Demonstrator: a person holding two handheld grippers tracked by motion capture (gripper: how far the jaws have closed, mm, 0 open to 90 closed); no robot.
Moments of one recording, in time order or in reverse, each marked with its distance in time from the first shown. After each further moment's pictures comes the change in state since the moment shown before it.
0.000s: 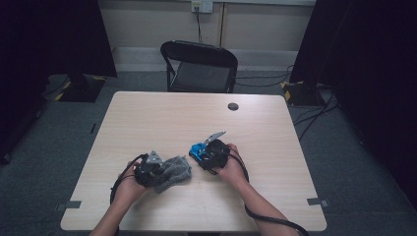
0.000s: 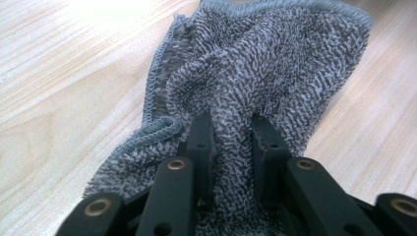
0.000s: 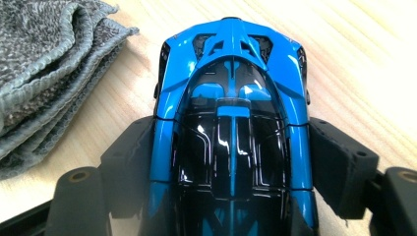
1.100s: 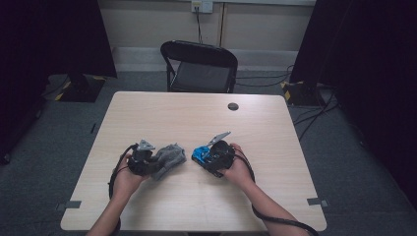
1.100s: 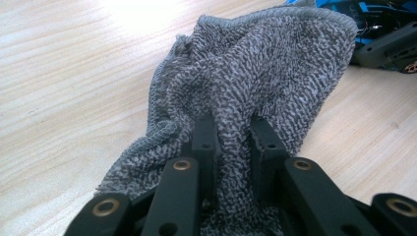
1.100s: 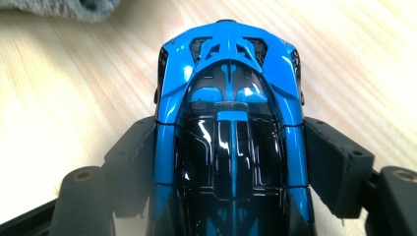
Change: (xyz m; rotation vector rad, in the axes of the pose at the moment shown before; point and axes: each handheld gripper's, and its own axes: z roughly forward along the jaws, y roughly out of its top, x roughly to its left) left arm 0.028 0.010 -0.011 -0.103 0.070 -0.173; right arm -0.005 -0.008 -0.014 0.026 0.055 -0.021
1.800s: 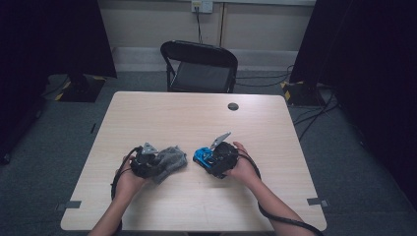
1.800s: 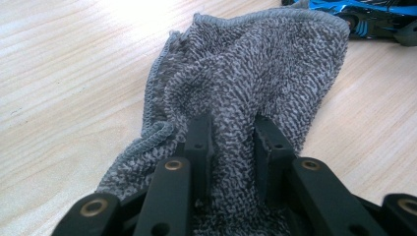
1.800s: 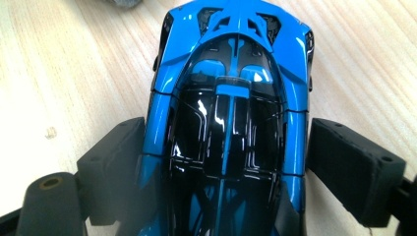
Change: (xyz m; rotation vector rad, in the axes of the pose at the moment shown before) left arm -0.002 -0.007 0.012 0.030 0.015 0.073; right arm -0.008 -0.008 -0.003 0.065 0.050 -0.124
